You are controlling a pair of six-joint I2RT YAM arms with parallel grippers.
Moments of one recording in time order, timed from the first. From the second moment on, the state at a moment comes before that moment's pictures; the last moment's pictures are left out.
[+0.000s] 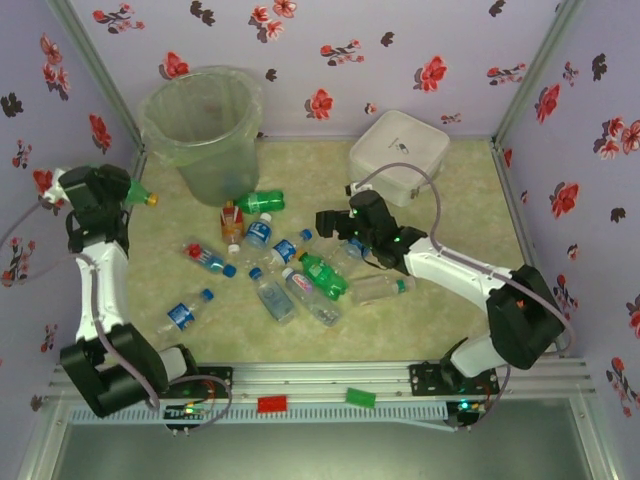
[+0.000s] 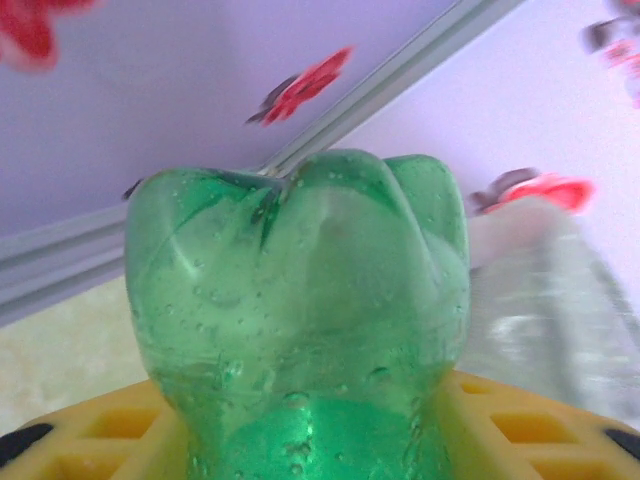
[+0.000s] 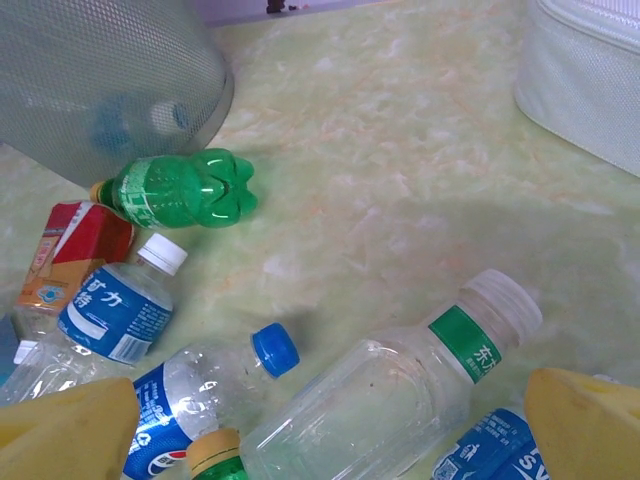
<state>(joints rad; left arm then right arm) 0.36 1.18 1.04 -0.20 0.00 -0.84 0.71 1.46 0.94 -0.06 0.13 0.47</state>
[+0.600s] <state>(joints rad) 0.03 1.52 1.73 -0.37 0.04 -0.66 0.71 1.34 0.88 -0.05 0.13 0.46</state>
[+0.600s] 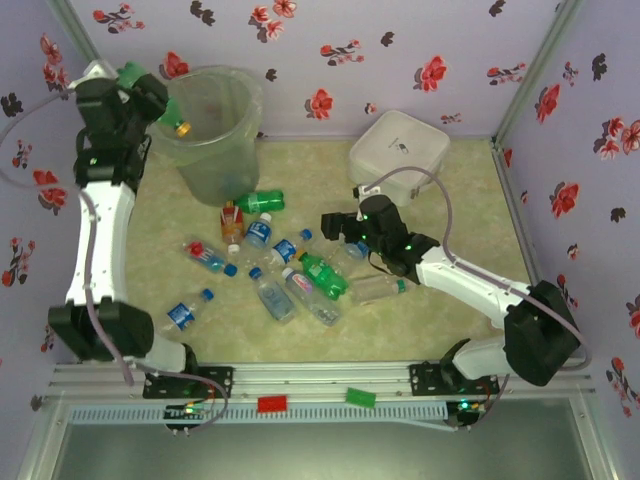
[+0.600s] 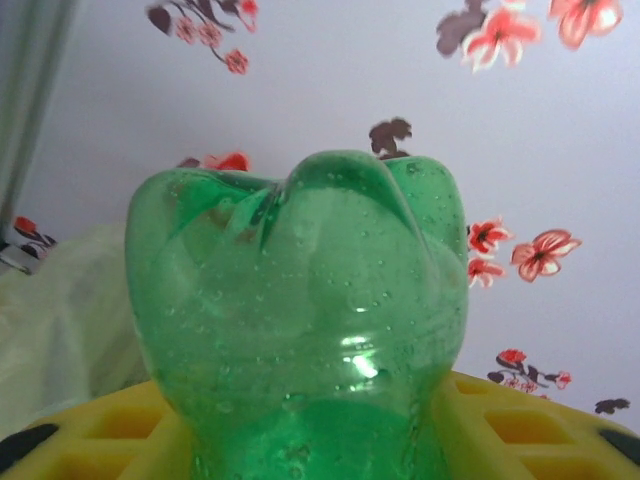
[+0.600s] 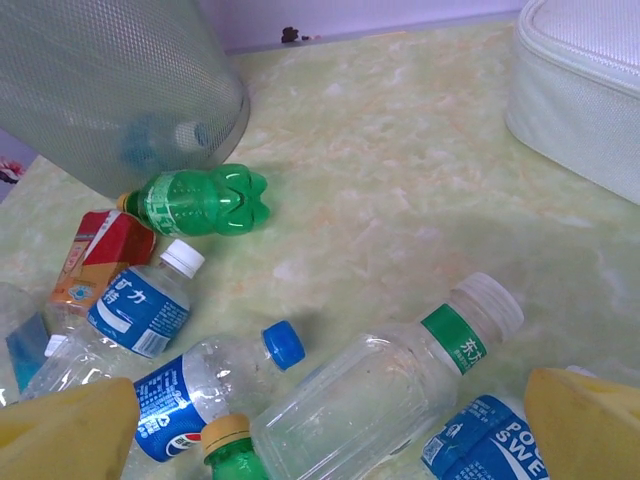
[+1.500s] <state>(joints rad) -0.06 2.10 2.30 -0.73 -0.10 -0.46 0.71 1.29 0.85 -0.15 0.19 0.45</state>
